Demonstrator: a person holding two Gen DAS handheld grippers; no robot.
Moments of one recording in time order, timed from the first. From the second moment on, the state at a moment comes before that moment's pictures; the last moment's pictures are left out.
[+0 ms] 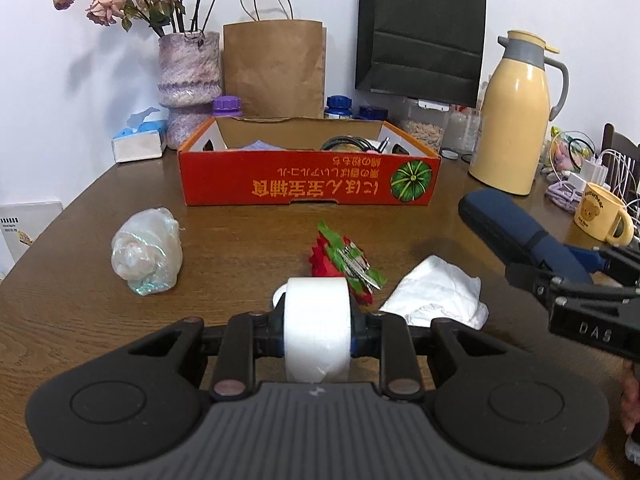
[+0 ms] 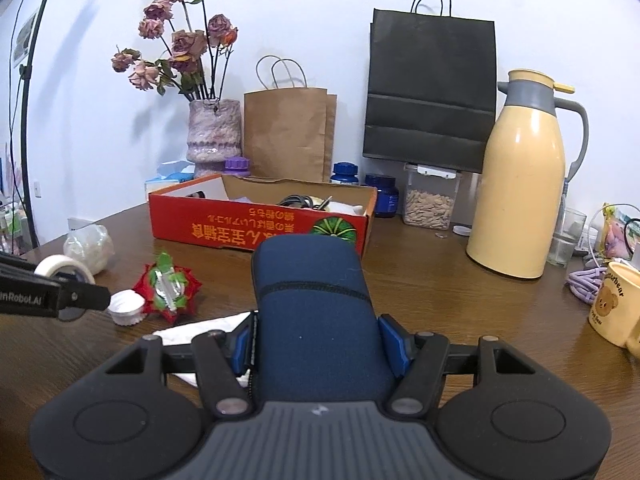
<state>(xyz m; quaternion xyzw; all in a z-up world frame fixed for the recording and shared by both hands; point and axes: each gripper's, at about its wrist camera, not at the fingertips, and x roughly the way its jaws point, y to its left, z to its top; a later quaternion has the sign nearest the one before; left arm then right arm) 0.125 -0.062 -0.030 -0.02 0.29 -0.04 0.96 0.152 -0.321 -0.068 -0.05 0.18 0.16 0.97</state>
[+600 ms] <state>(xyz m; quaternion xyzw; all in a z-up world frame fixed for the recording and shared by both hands) 0.148 -0.056 -0.002 -0.02 0.26 -0.05 0.97 0.165 -0.291 -0.053 -0.05 0.17 0.17 0.97</state>
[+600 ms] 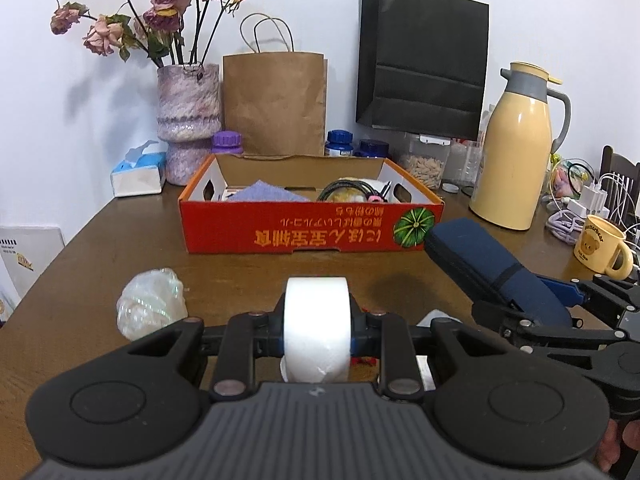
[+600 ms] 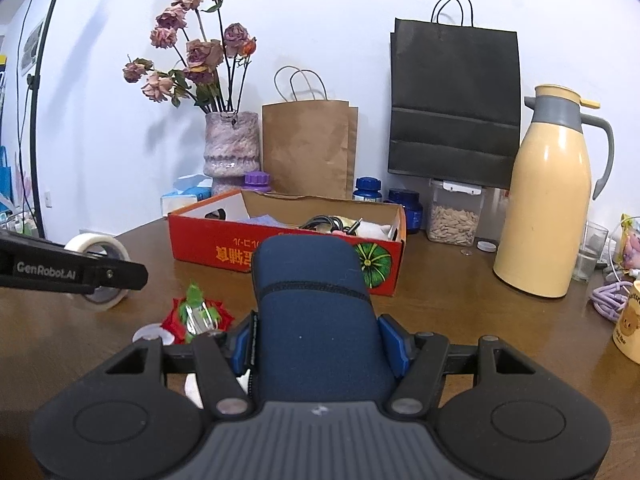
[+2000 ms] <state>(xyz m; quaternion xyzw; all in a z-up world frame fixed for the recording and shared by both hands) 0.265 -0.030 0.041 -0.08 0.21 -0.01 0.97 0.278 -0.226 -0.005 -0.01 0.15 0.18 0.97</state>
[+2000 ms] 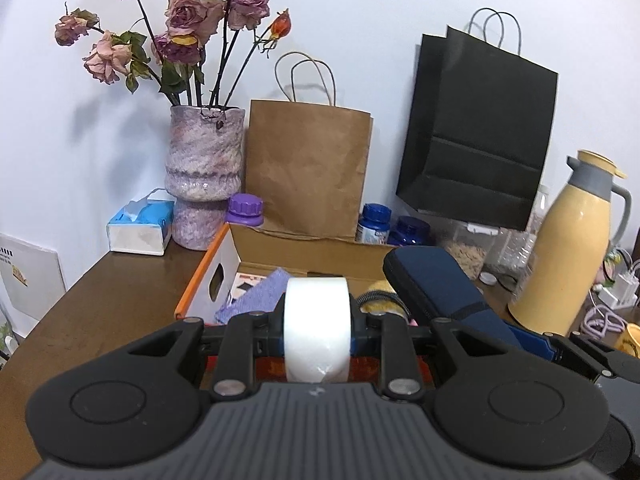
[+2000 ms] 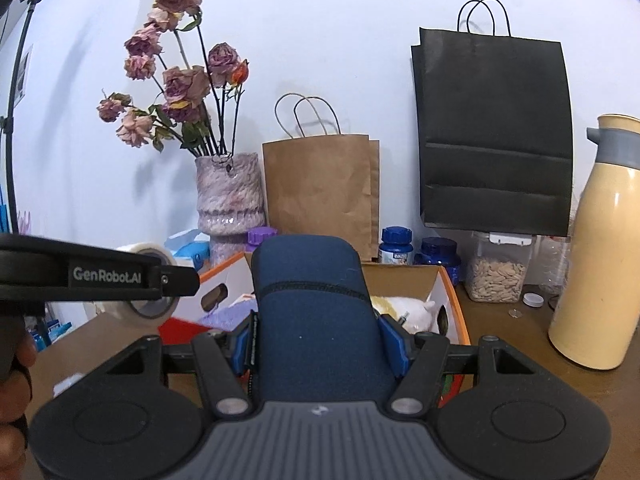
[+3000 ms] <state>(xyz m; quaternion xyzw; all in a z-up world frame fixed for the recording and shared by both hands) 0.388 -0.010 0.016 -0.07 0.24 0.04 0.97 0.401 -0.187 -0.001 -0.04 0.17 0.18 0.97</state>
